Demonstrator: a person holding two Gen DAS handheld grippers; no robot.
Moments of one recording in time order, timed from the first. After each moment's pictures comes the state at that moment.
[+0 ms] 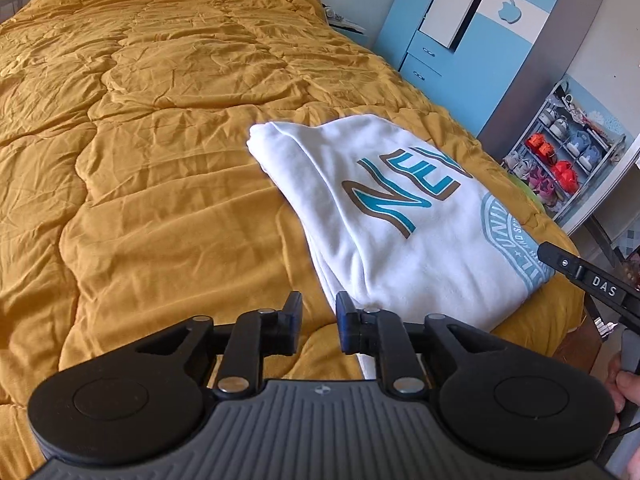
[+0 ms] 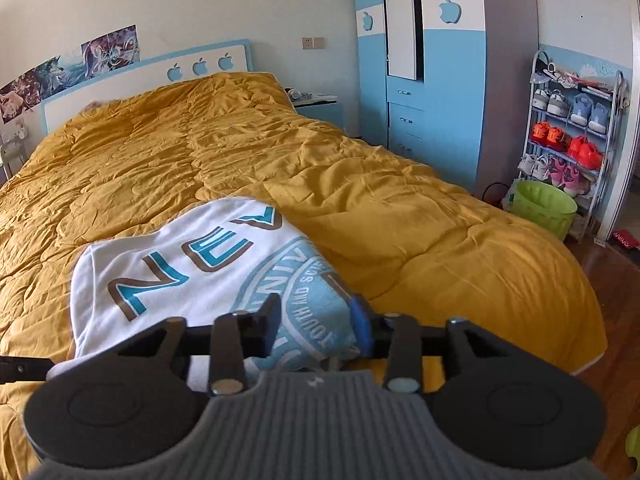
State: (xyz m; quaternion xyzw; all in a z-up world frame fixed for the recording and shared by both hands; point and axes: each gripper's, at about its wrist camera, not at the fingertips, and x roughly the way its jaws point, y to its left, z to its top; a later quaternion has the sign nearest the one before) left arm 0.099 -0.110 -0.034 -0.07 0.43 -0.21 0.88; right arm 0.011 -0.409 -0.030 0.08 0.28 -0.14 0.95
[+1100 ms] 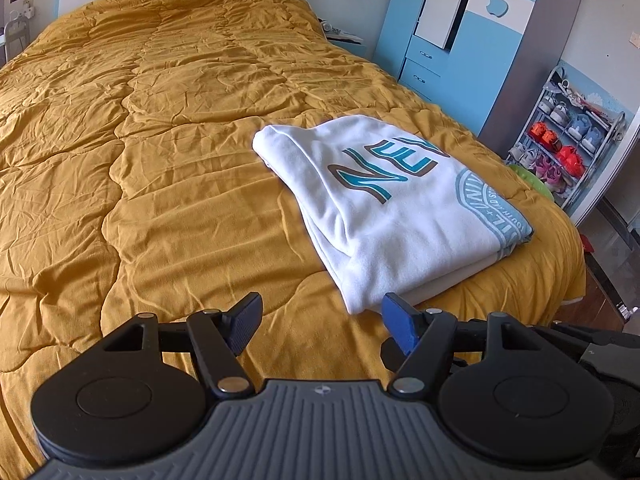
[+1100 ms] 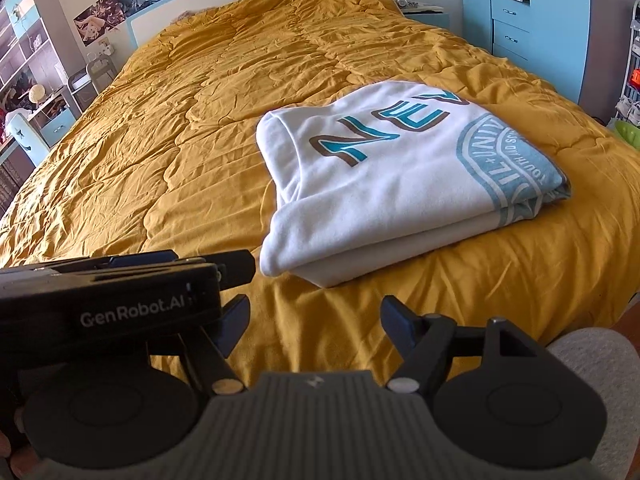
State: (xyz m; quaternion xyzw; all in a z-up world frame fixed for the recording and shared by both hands) left arm 0.038 -0.114 -0.016 -0.02 0.41 -0.19 0.89; right arm -0.027 -0.289 -0.029 0.11 0.42 0.02 0.90
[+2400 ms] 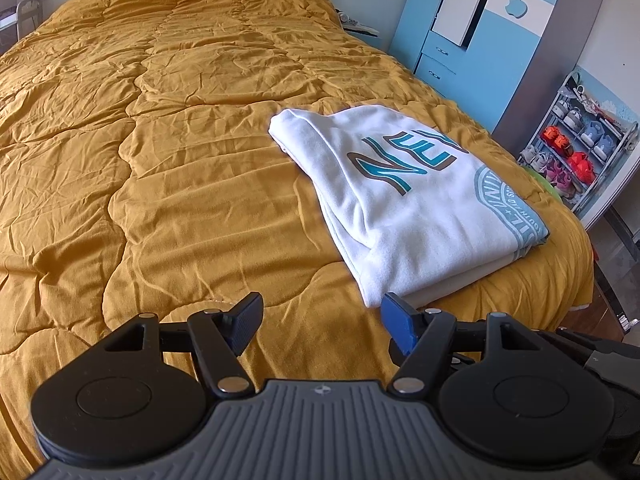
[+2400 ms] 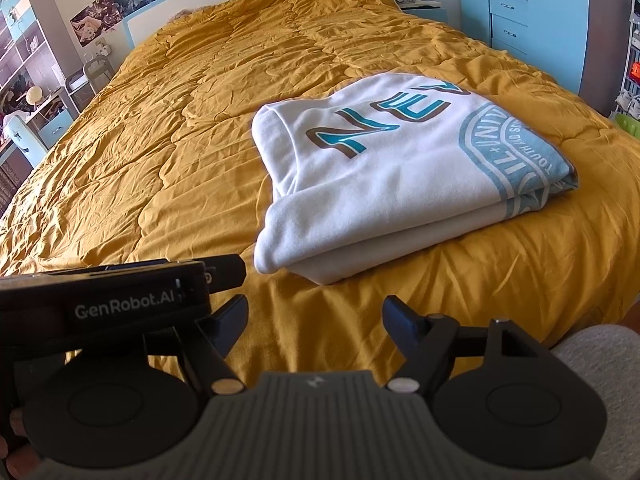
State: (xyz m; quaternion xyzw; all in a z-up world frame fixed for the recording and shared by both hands) left arm 0.045 -0.107 -0.025 -0.05 0.43 -0.17 0.89; right arm -0.019 -0.290 -0.039 0.11 0.42 0.01 0.90
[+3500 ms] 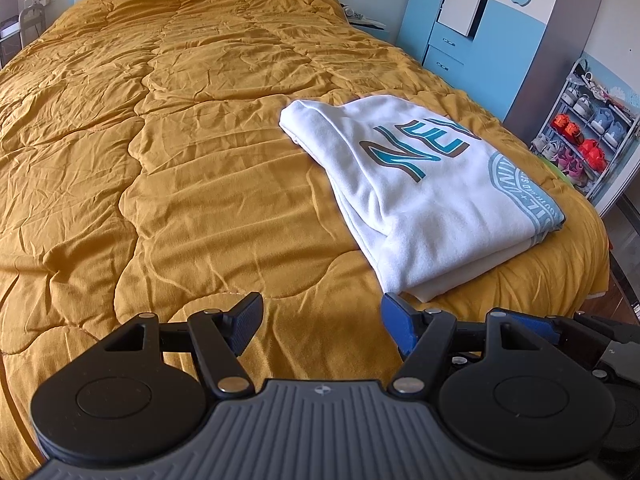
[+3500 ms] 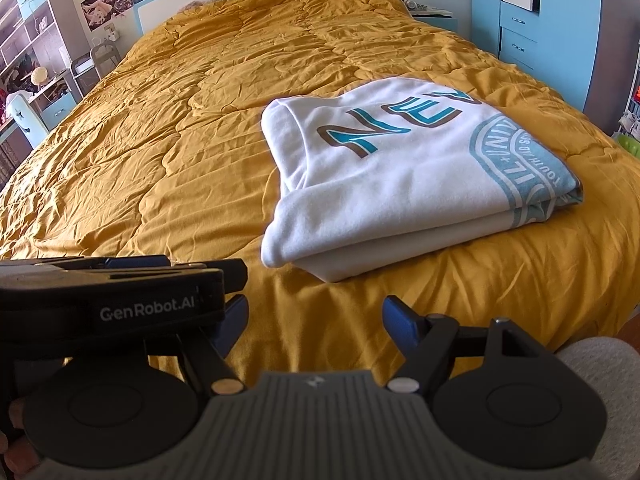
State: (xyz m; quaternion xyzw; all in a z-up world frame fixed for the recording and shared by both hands) left arm 0.044 -0.108 -0.031 -0.02 0.43 -0.16 0.89; right arm -0.018 -0.280 -0.042 0.08 0.42 0.02 0.90
